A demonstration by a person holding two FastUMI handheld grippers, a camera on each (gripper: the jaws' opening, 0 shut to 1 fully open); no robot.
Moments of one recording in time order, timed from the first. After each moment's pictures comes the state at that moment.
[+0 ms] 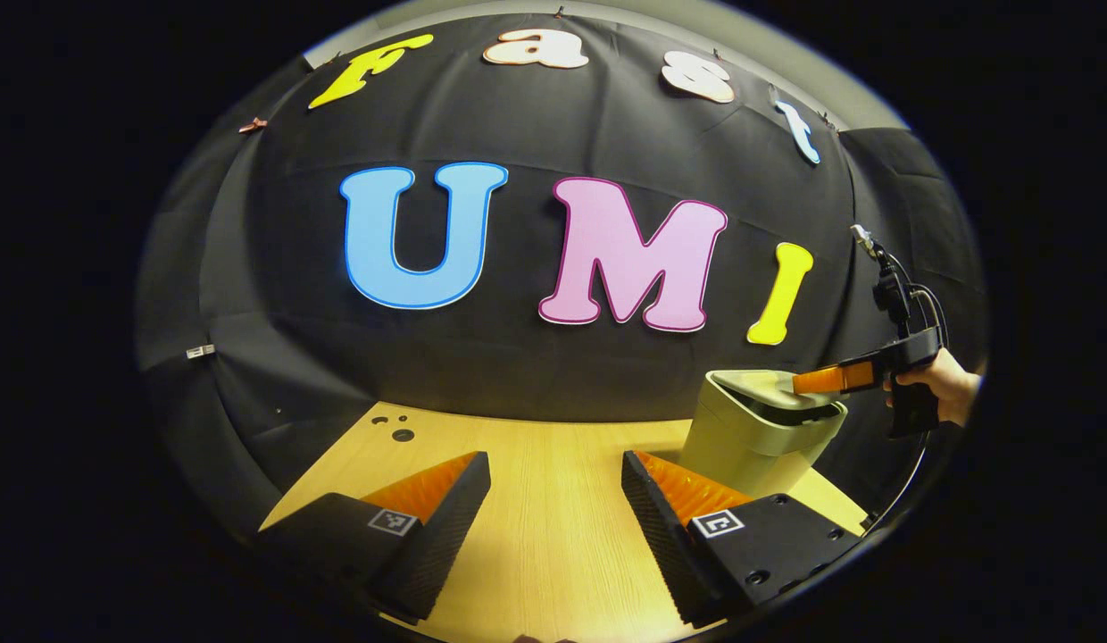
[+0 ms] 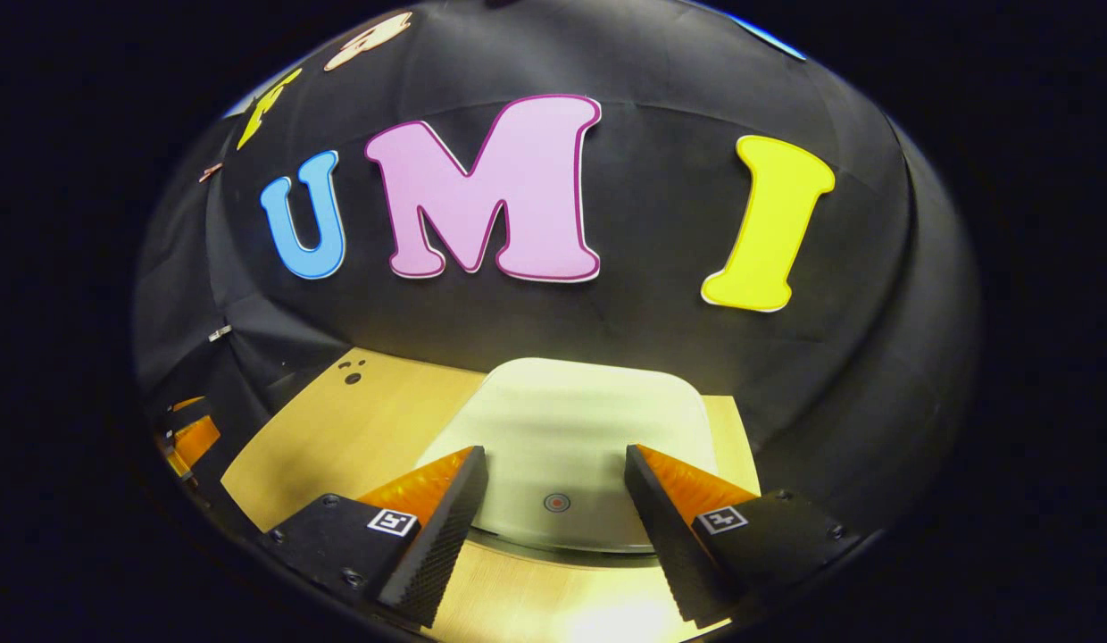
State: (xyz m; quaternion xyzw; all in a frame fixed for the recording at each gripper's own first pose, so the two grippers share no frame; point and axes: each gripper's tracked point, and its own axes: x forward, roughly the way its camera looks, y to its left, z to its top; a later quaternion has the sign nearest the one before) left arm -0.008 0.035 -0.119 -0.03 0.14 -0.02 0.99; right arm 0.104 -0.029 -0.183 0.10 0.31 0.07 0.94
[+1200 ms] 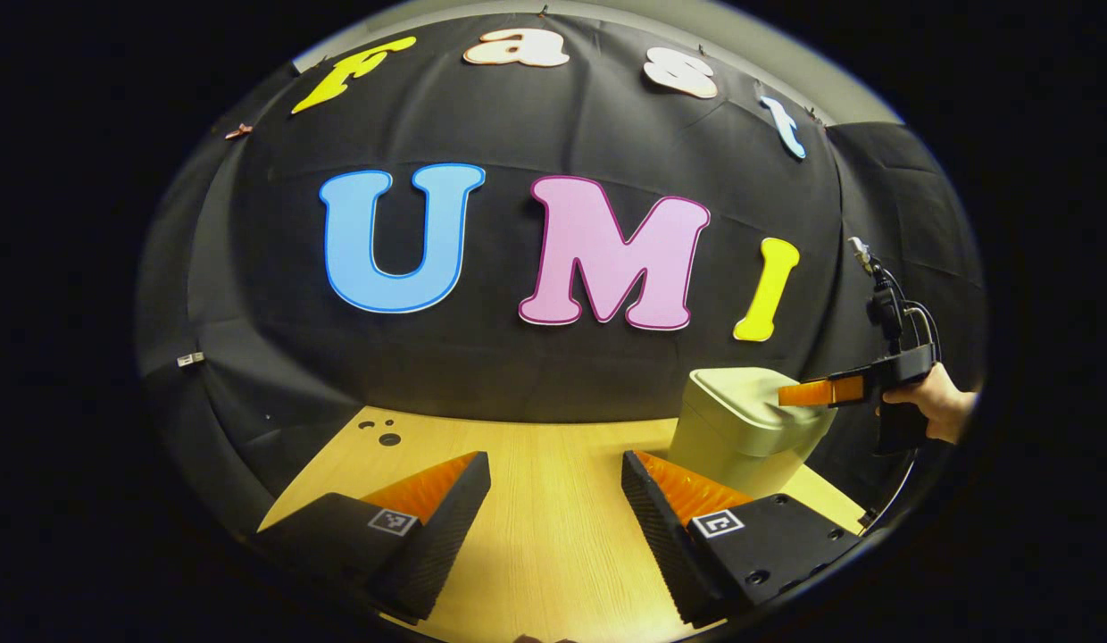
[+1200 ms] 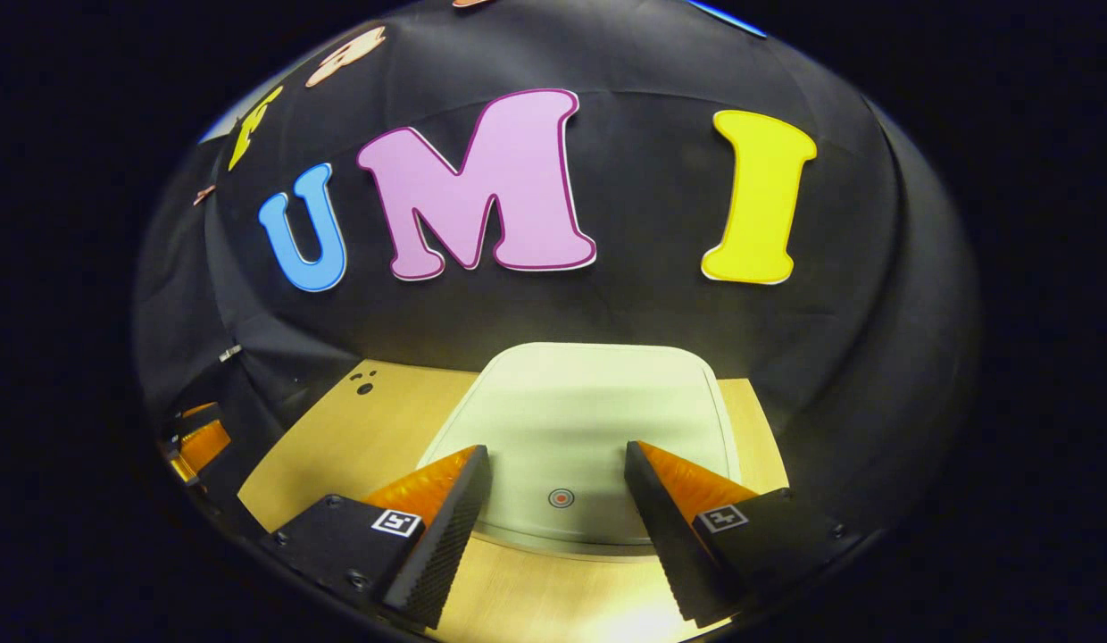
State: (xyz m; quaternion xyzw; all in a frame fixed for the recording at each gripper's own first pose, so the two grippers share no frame) left arm -0.003 0.016 -0.115 -0.02 0.14 -0.04 0.99; right arm 0.098 -0.026 -0.194 0.15 0.29 0.06 0.94
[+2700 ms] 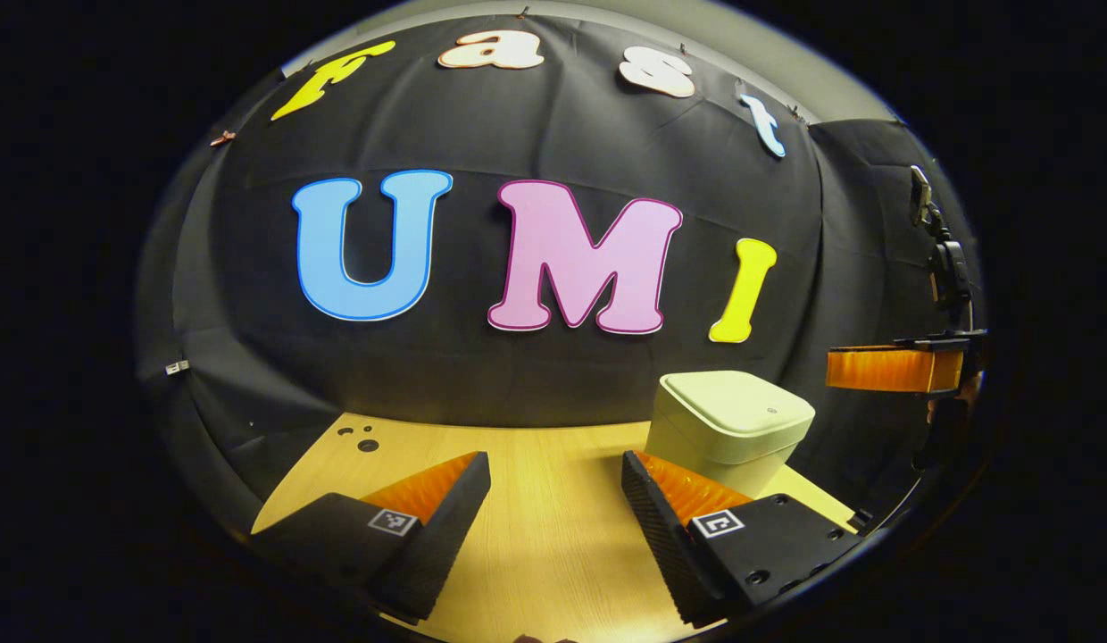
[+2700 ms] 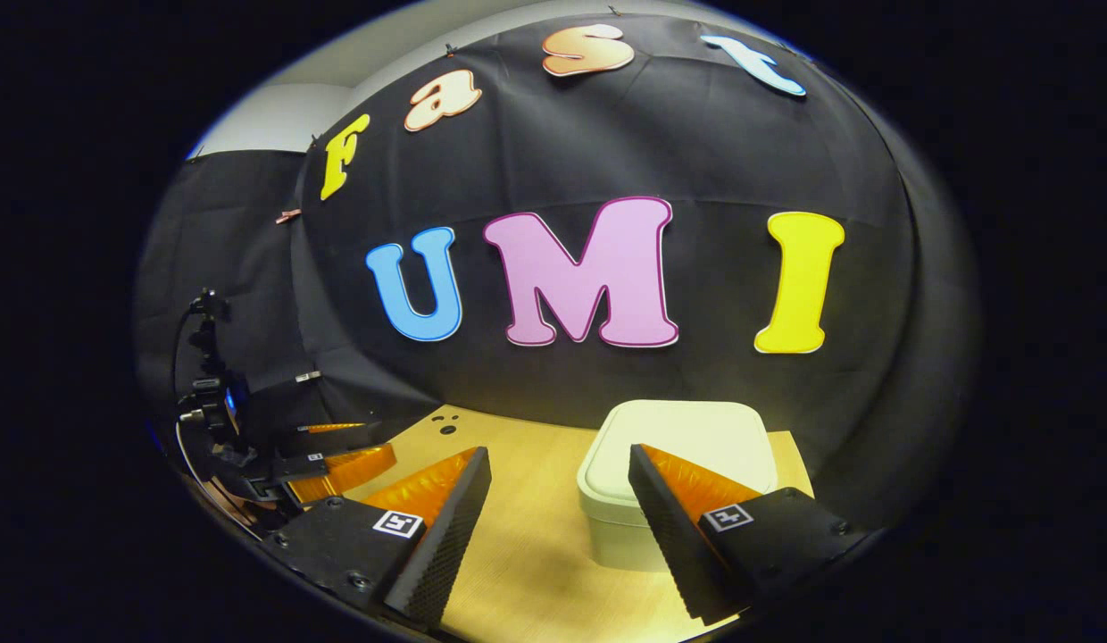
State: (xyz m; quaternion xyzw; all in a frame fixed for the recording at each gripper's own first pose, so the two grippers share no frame) left arm 0.001 -0.021 -0.107 -0.02 0.14 -0.07 0.99; right arm 0.008 0.043 -0.068 0.15 0.16 0.15 0.97
